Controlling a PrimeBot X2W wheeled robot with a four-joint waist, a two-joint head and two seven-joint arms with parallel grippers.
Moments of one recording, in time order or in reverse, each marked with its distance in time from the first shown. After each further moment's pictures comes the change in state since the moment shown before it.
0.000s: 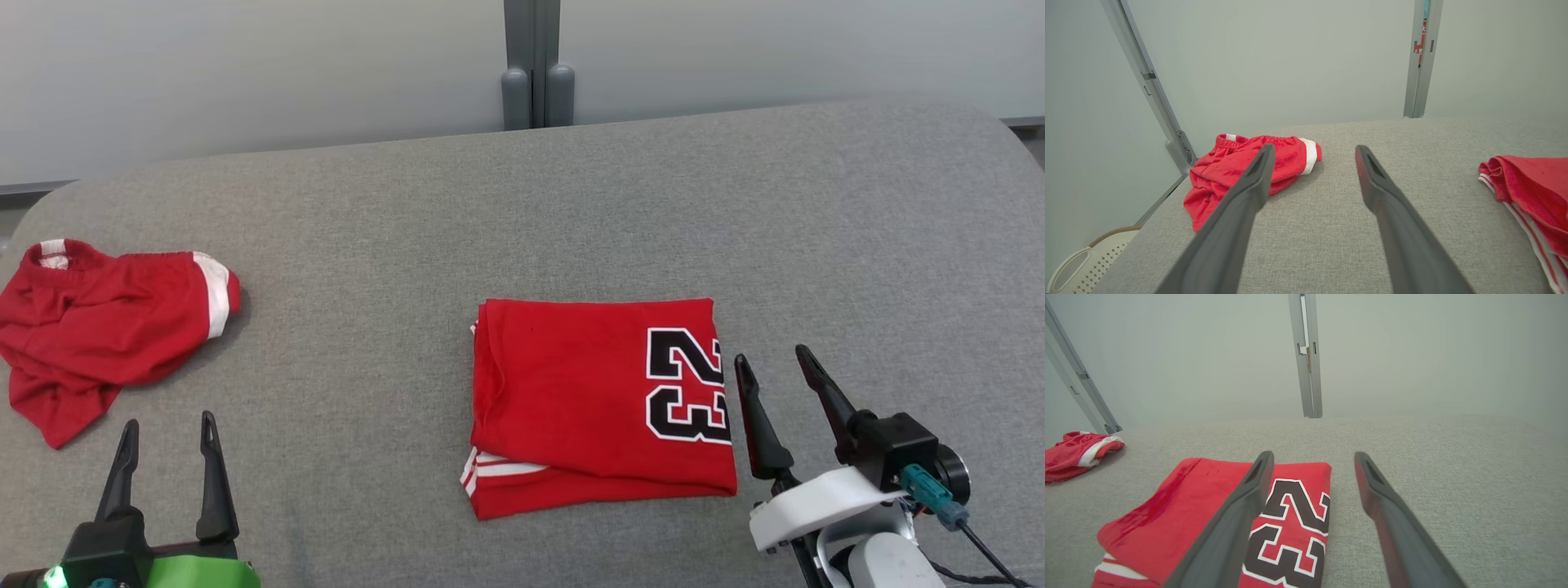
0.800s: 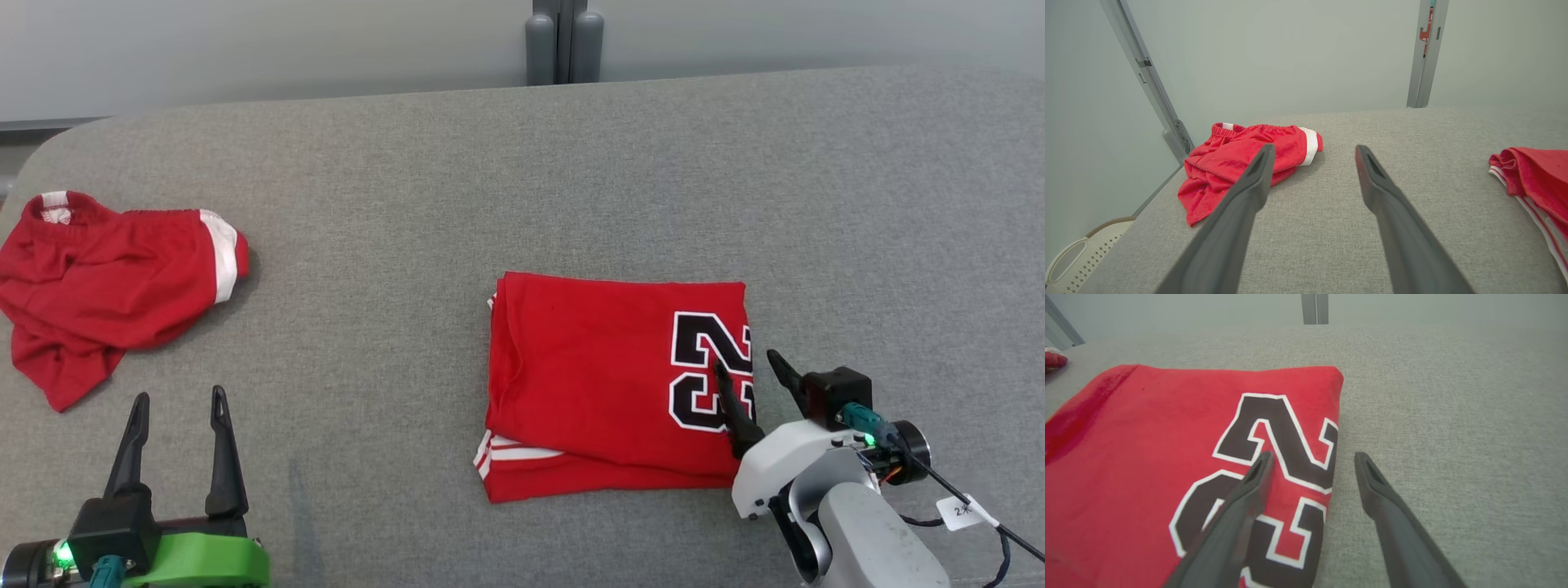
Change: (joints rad) left arm -0.043 0.000 -0.021 0.001 -0.008 -0.009 0.000; right arm -0.268 -0.018 0.045 0.480 0.014 0.000 0.016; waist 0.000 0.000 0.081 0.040
